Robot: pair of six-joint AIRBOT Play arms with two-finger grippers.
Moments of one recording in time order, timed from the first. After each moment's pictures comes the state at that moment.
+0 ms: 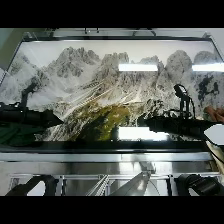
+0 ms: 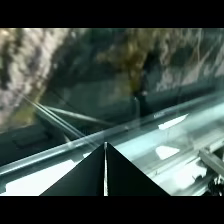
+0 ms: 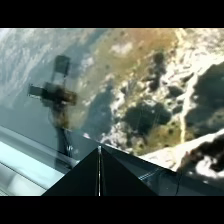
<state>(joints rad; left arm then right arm) 0.20 -1.03 0.79 0.90 -1.41 -1.22 0.34 -0.71 0.60 -0.99 0.85 1.56</state>
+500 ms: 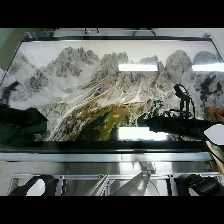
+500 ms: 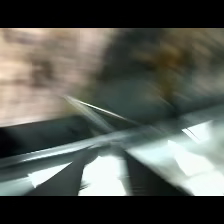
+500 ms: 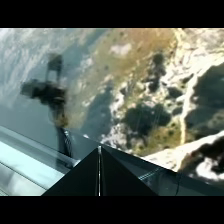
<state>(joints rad) 0.41 -1.00 0.91 1.16 -1.45 -1.27 0.34 -0.71 0.60 -0.99 0.85 1.56</state>
